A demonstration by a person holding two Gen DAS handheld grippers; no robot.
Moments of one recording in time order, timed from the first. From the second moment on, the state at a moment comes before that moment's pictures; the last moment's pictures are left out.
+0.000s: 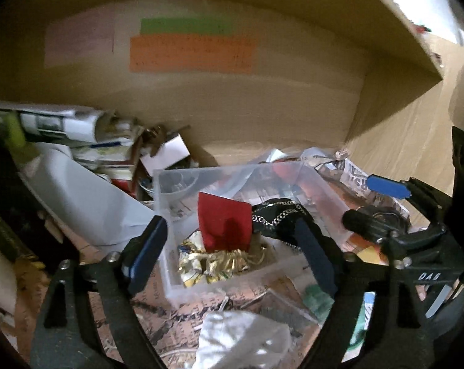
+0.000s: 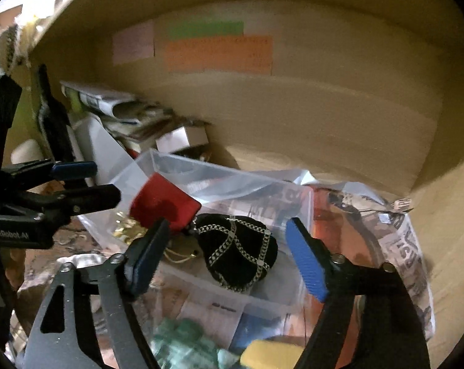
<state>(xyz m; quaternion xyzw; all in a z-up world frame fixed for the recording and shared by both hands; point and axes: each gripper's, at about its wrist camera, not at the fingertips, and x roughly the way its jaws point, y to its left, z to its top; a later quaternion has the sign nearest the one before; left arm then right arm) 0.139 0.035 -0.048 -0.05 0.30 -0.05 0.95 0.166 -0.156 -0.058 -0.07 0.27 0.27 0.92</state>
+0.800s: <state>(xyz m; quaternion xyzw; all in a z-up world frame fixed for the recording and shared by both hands) 0.085 0.024 -0.132 -0.06 0.37 -0.05 0.93 0.109 -0.161 -0.134 -0.02 0.37 0.28 0.89</state>
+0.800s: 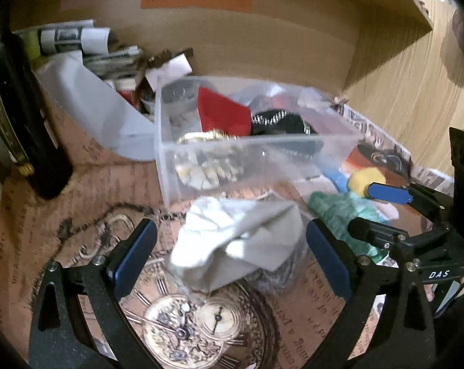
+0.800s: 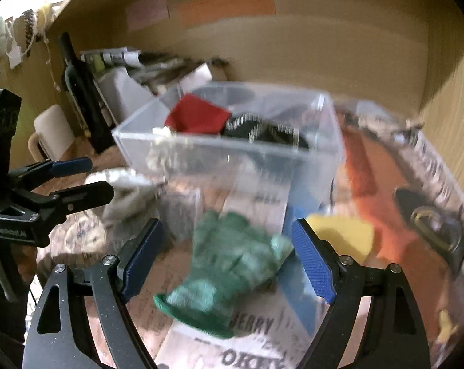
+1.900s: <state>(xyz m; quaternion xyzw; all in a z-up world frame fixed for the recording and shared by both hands) 0.067 0.035 -0.105 -0.07 0.31 -0.04 0.95 0.099 -0.172 -0.119 0.00 0.33 0.29 0.90</state>
